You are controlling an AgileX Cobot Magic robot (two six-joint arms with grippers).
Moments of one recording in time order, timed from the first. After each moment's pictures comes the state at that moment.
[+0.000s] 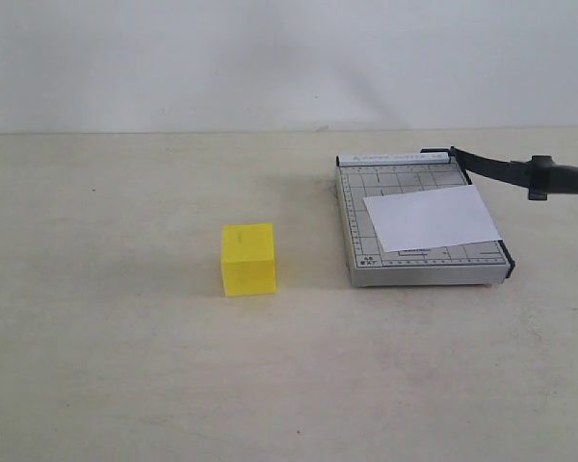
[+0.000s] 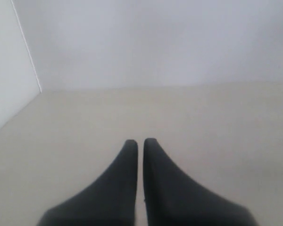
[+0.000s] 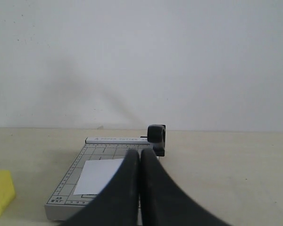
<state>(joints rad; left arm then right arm) 0.03 0.00 0.00 -0.03 0.16 0.10 0.14 0.01 0.00 0.17 0.03 -0.14</state>
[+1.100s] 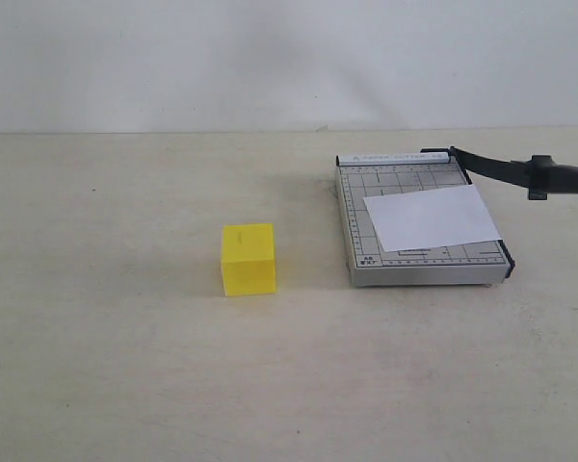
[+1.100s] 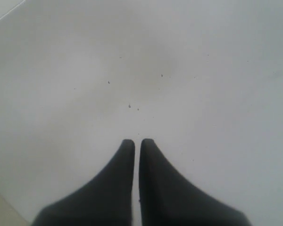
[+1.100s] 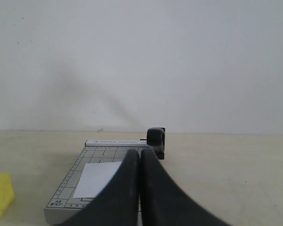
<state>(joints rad) 0.03 0.00 0.00 -0.14 -0.32 -0.72 0.14 0.01 0.00 0.17 0.02 -0.14</state>
